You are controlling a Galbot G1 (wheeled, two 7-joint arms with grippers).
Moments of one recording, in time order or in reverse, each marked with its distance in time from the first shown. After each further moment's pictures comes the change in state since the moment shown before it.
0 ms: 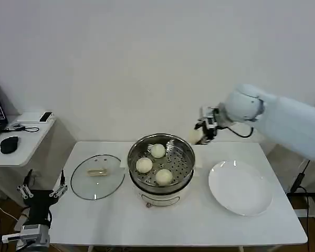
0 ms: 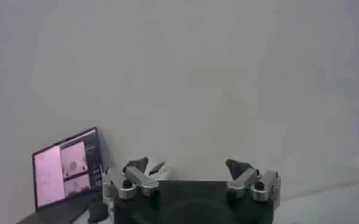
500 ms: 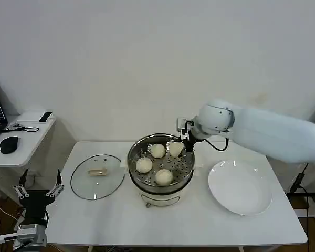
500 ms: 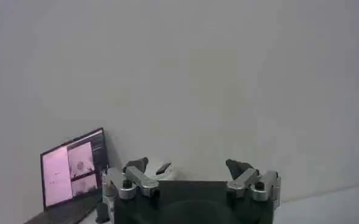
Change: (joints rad) left arm -0.002 0.005 -0.017 0.001 -0.003 0.001 -0.002; right arm -0.047 0.121 -0.076 -0.024 0.140 -0.116 0.128
